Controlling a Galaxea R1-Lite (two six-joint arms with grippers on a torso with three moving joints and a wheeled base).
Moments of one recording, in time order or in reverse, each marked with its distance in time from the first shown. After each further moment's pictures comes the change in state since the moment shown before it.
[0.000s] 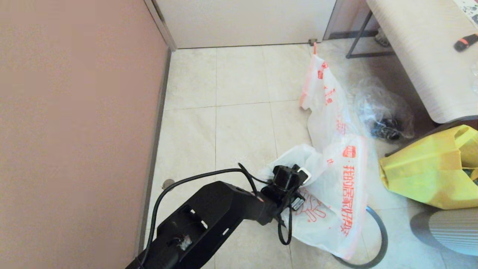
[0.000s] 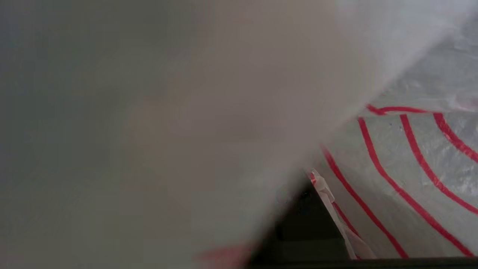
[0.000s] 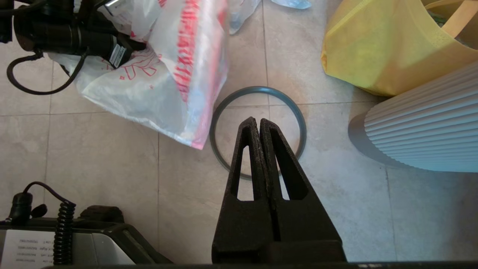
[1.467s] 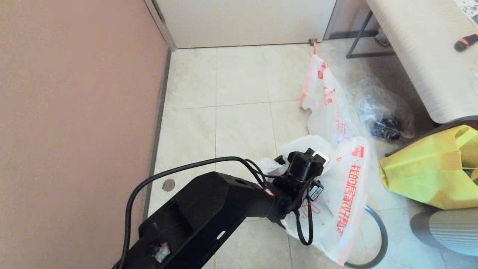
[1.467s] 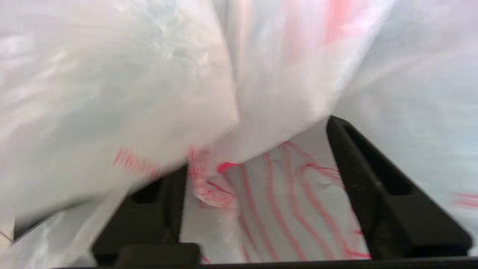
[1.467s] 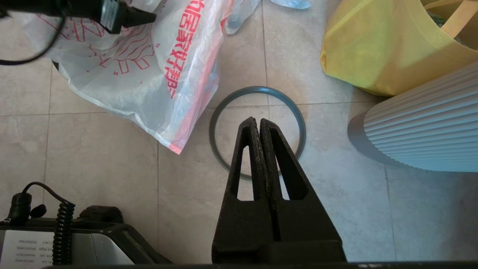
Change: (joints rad) left arm -0.110 -0.180 0.065 0.018 0.125 -0.088; right arm 0.000 0.000 0.000 0.000 0.000 0.000
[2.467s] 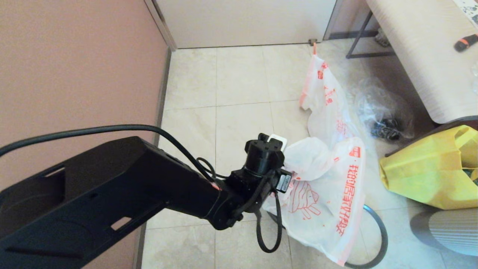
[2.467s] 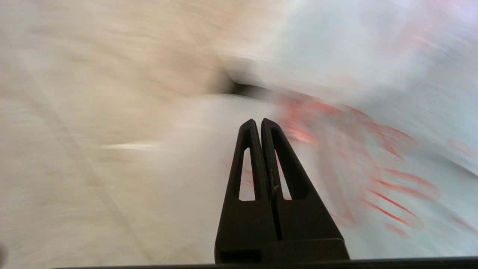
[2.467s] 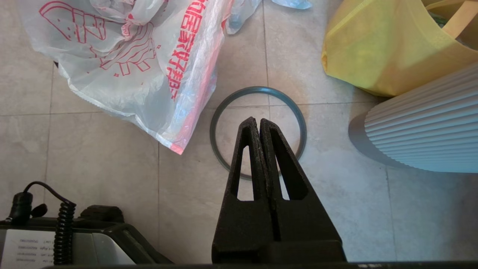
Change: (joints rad) left arm 0.078 -0.422 0.661 -0.301 0.076 -0.200; right arm 0.000 0.000 0.000 0.000 0.000 0.000
